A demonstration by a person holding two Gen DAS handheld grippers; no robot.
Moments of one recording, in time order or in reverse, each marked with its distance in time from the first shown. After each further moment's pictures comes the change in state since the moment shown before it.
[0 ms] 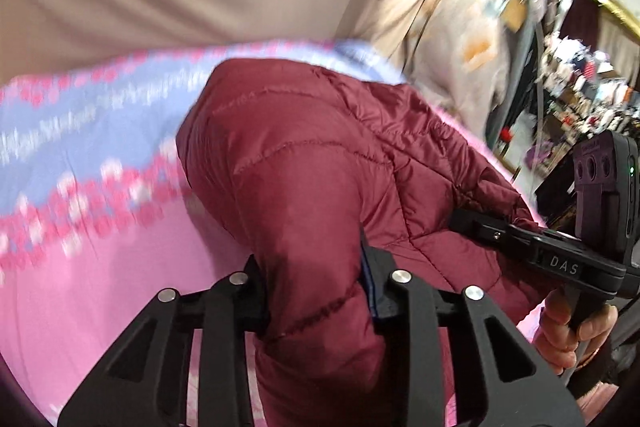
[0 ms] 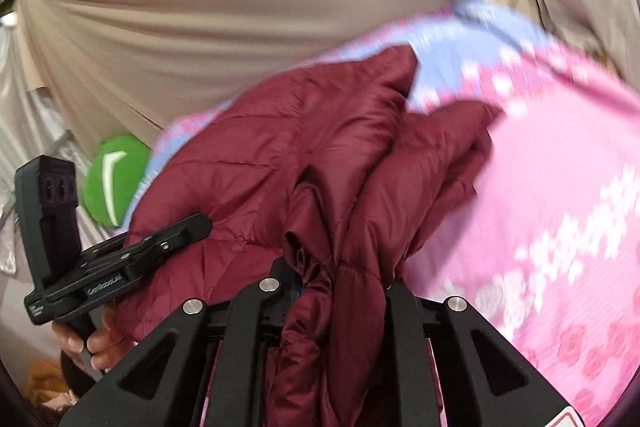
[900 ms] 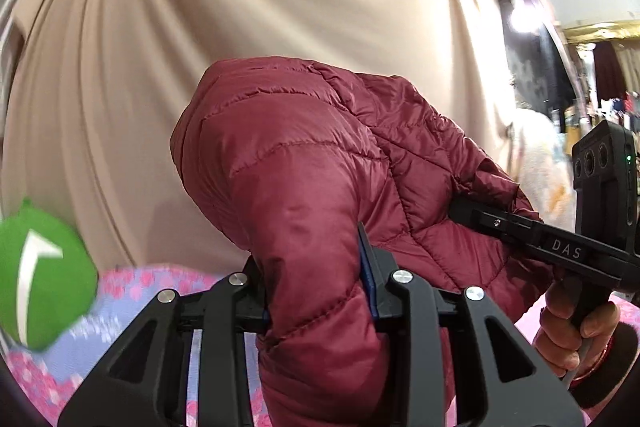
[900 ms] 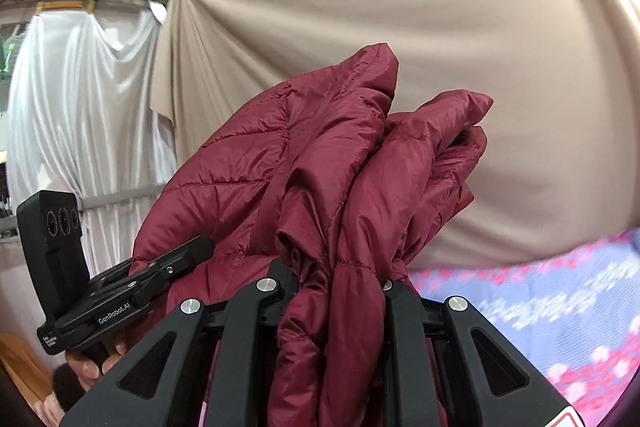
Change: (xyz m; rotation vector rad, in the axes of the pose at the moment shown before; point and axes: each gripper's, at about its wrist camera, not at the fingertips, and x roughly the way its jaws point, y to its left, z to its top) left arm -0.154 0.157 0.079 0.093 -0.589 0.335; right arm 0.095 0.232 0.133 -0.341 -0.409 0.356
